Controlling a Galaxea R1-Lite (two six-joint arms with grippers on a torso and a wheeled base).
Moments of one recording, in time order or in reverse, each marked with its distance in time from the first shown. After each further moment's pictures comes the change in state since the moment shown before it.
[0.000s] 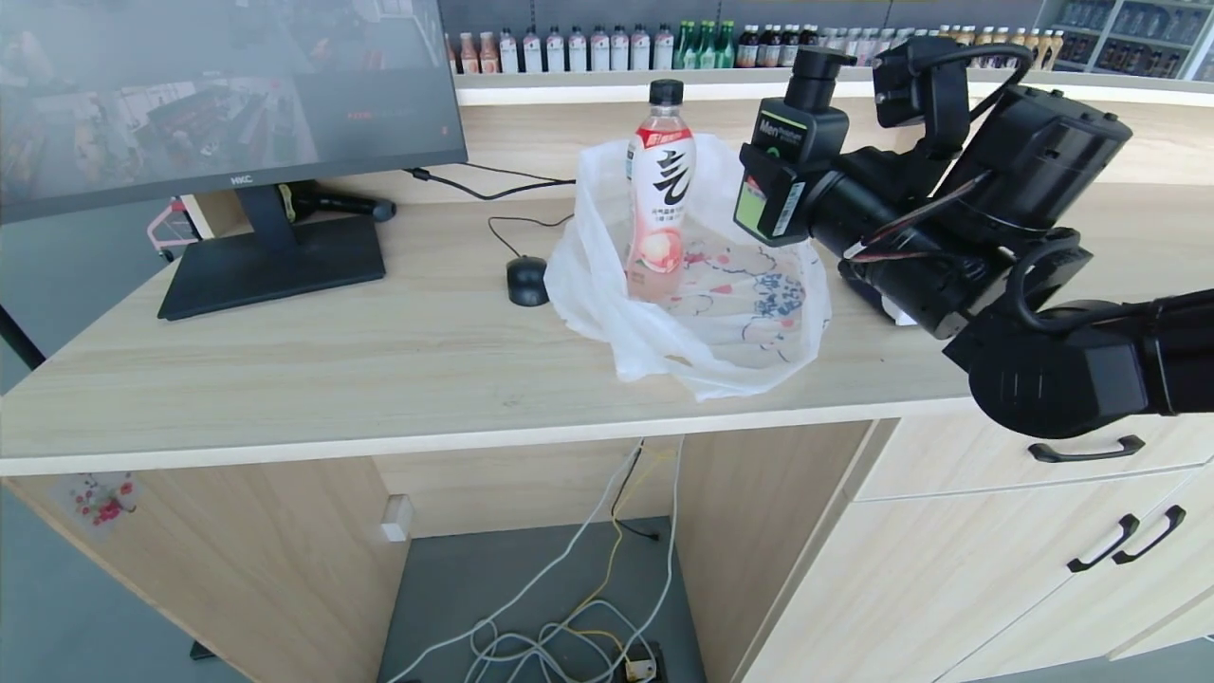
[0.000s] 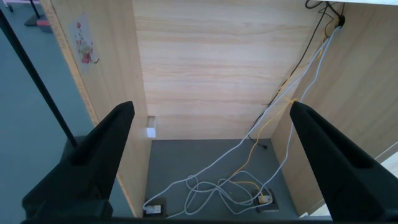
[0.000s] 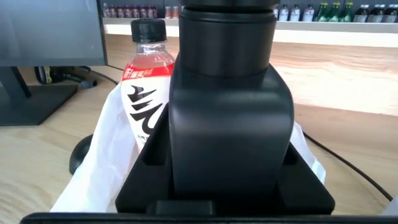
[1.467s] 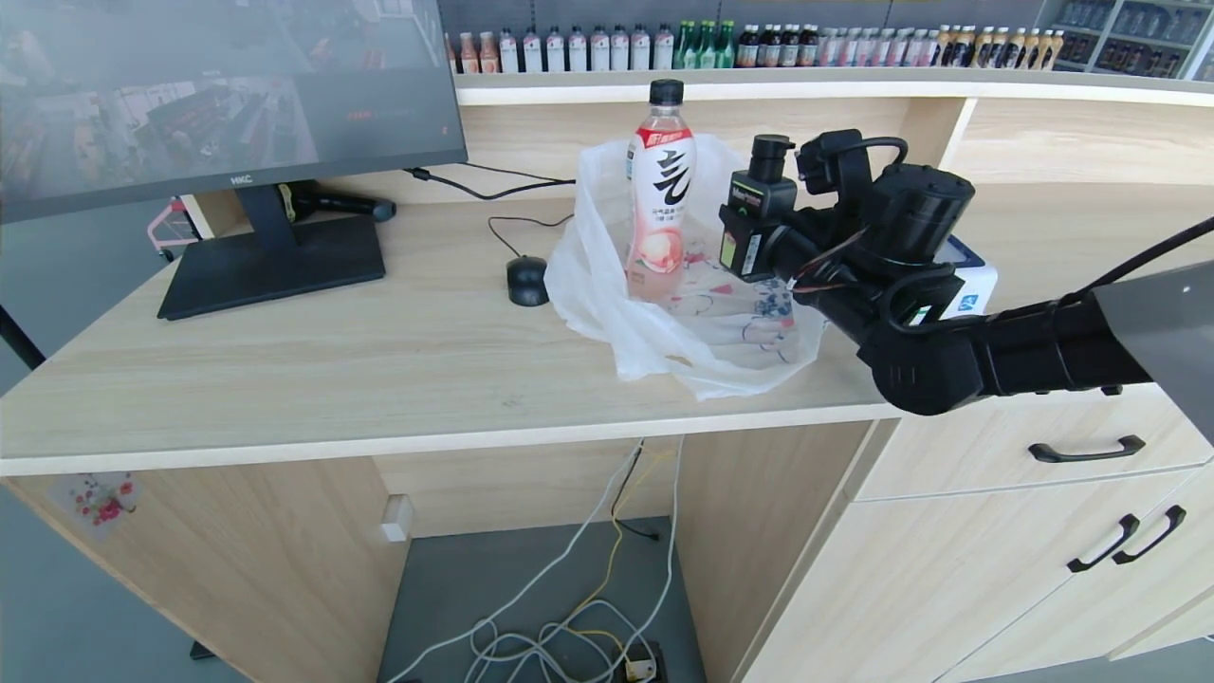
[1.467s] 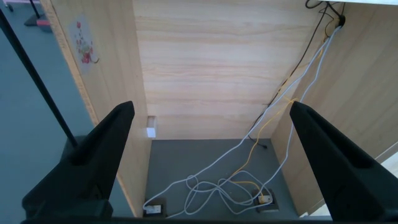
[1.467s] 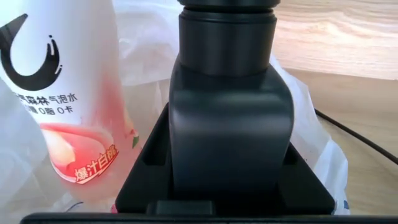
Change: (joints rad) left arm 0.000 0.000 0.000 0.000 0.001 0.000; right arm -0.093 0.244 -0.206 0.058 0.040 0.007
